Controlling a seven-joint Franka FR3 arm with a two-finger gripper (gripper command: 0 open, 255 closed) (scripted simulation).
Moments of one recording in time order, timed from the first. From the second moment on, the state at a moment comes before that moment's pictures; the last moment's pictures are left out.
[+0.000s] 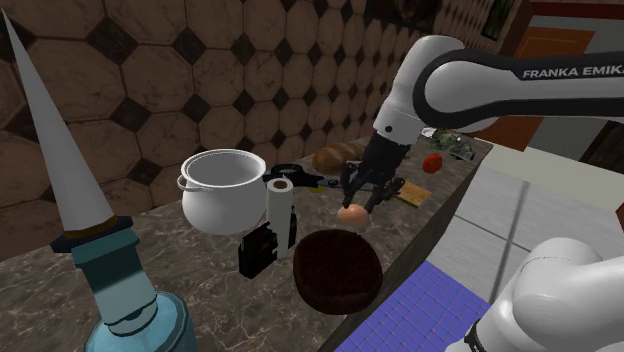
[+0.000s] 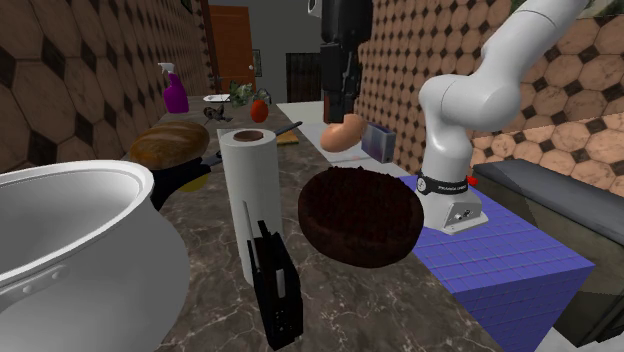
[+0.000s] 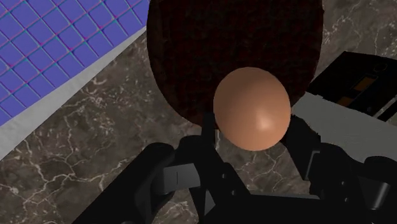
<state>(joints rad) -0.01 -0.72 0.23 -2.56 0.40 1.94 0.66</state>
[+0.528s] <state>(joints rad) 0.05 -0.82 0.35 -2.70 0.46 2.12 0.74</state>
